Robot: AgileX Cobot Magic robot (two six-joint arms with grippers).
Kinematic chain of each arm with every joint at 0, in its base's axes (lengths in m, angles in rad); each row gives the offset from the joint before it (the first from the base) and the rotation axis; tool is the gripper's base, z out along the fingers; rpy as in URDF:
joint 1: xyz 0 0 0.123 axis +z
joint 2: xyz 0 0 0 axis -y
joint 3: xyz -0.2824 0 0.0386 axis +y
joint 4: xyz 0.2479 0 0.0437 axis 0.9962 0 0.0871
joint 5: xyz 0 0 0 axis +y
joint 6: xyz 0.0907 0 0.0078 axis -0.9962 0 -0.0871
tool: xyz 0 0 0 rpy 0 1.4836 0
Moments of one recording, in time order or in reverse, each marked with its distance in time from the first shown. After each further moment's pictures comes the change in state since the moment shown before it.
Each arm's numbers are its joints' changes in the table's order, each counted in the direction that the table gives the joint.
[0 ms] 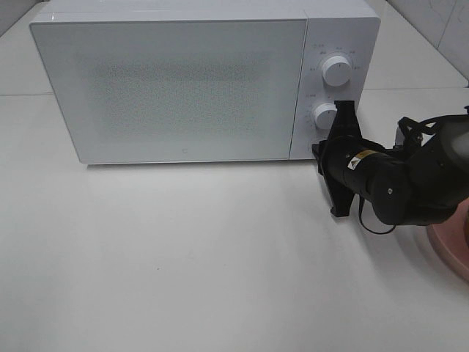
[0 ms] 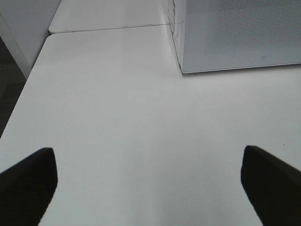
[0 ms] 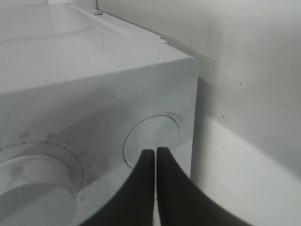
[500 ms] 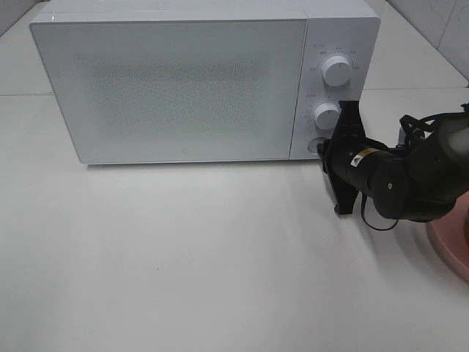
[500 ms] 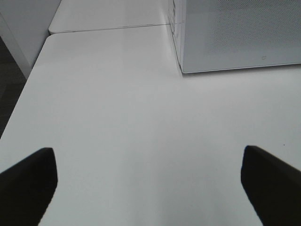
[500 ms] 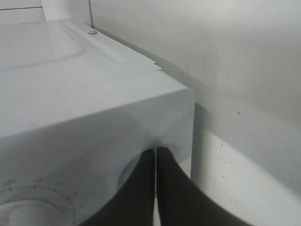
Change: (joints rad) left arm 0.000 0.000 0.000 0.000 0.000 0.000; right arm -0.041 -0.025 -0.029 -0.007 0.016 0.001
